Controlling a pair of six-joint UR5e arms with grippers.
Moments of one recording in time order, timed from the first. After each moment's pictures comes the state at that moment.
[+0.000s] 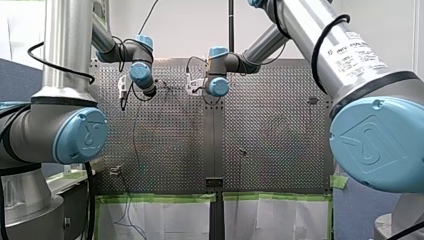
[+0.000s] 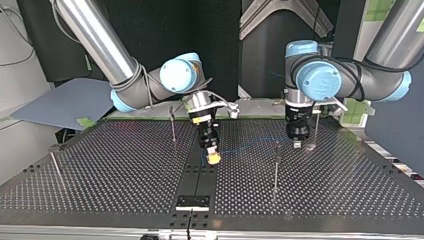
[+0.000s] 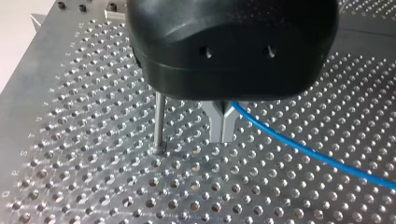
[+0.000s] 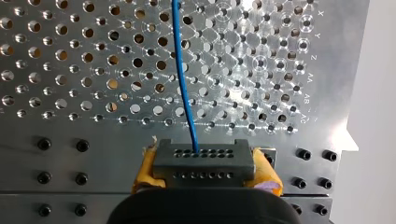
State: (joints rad) left arm -0.13 -1.65 -1.81 -2.94 -1.79 -1.59; right arm 2.36 -0.96 1.19 -0.41 1.68 1.42
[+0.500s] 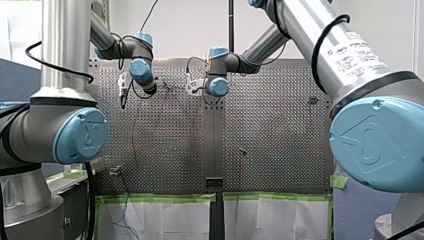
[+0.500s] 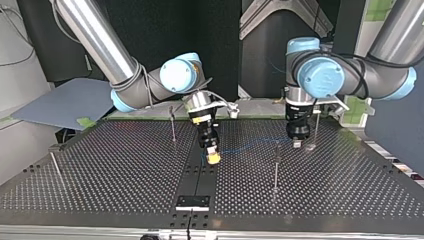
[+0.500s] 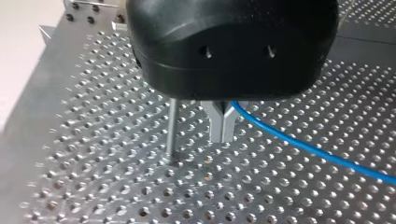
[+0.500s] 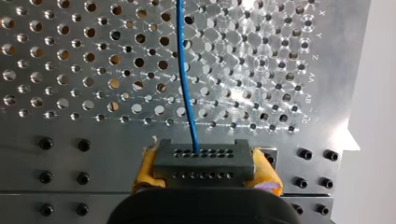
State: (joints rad) left arm -0.13 -1.62 -1.81 -2.96 -1.79 -1.59; right arm 2.36 -0.96 1.20 -0.41 1.68 1.42
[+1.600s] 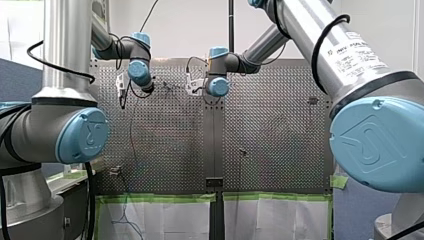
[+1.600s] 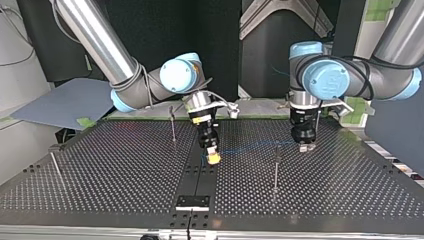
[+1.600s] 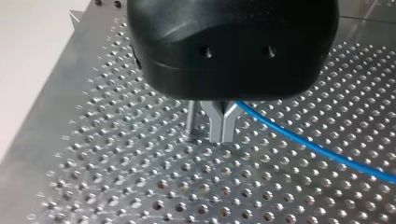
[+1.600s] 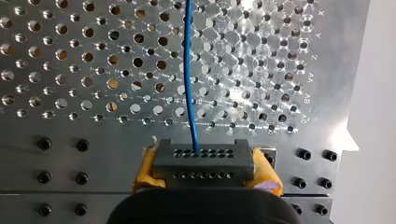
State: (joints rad) left arm -0.10 -1.63 -1.81 -2.92 -1.79 -1.64; right arm 2.36 -0.96 1.19 -0.41 1.68 1.42
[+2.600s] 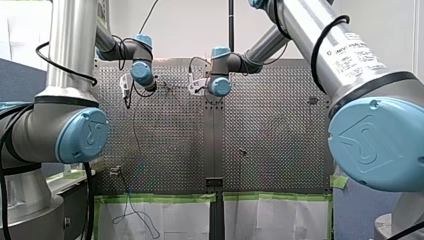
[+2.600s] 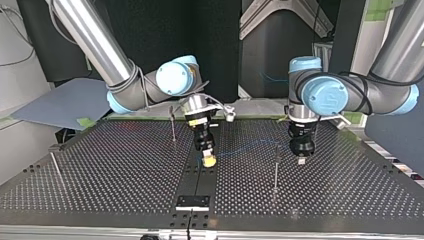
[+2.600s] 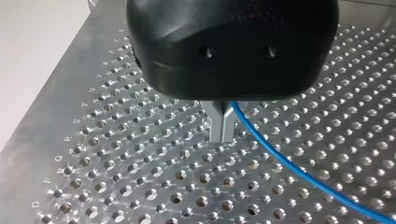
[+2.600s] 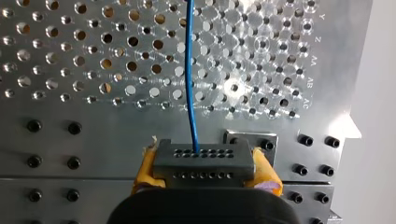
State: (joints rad) left arm -0.09 -1.70 -1.71 -2.91 -1.76 -1.70; right arm 2.34 -0.96 1.19 -0.42 1.68 1.41
